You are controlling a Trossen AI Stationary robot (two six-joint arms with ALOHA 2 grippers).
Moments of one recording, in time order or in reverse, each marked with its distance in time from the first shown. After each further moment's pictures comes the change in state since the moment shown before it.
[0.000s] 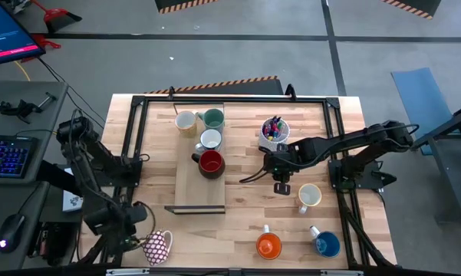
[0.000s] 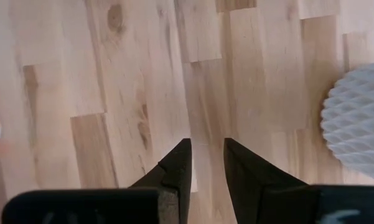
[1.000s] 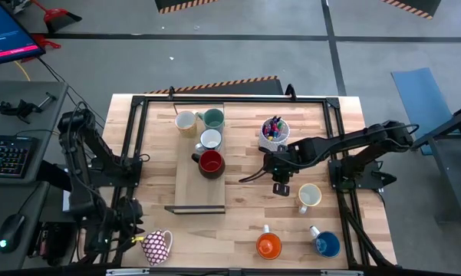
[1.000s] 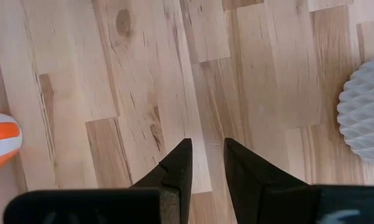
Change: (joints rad) left arm -0.147 -0.116 -0.108 0.207 -0.455 -0.184; right arm 0.000 0.000 0.000 0.008 -0.034 0.059
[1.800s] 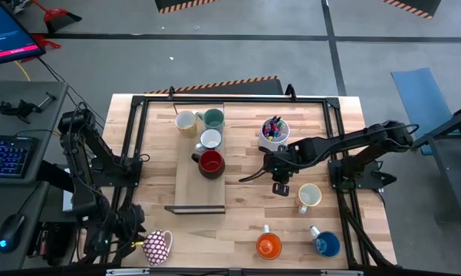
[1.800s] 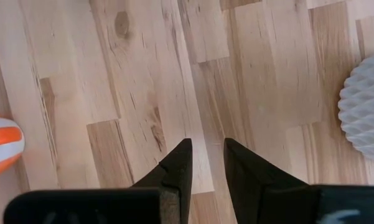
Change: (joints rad) left arm 0.000 0.000 -0.049 0.211 -0.019 0.071; right arm 0.000 0.000 0.000 0.000 0.001 0.025
